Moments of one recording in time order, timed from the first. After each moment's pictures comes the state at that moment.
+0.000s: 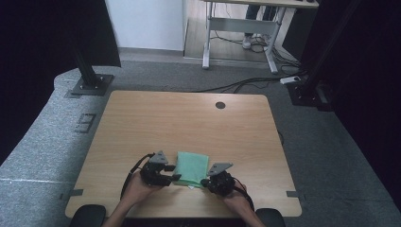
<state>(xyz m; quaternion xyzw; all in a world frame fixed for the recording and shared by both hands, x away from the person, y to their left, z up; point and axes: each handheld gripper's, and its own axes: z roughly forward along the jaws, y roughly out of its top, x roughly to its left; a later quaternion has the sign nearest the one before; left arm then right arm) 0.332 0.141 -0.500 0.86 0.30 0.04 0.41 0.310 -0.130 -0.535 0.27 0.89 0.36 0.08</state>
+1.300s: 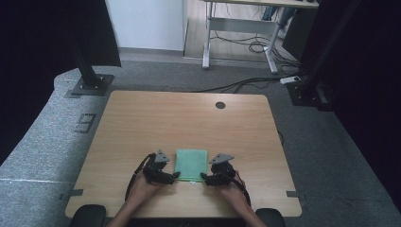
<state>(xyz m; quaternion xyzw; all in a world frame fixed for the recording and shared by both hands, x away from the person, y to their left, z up) 0.350 0.138 -0.546 0.85 0.37 0.12 0.35 0.342 -0.133 -0.543 0.36 0.85 0.35 0.15</state>
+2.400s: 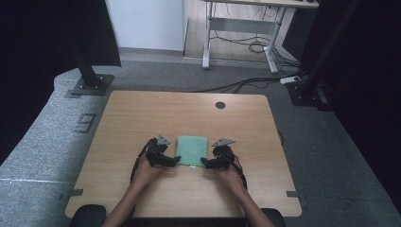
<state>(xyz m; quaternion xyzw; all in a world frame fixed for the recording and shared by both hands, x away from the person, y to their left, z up) 0.412 0.140 -0.548 0.84 0.40 0.13 0.35 0.404 -0.138 -0.550 0.40 0.83 0.37 0.15</state>
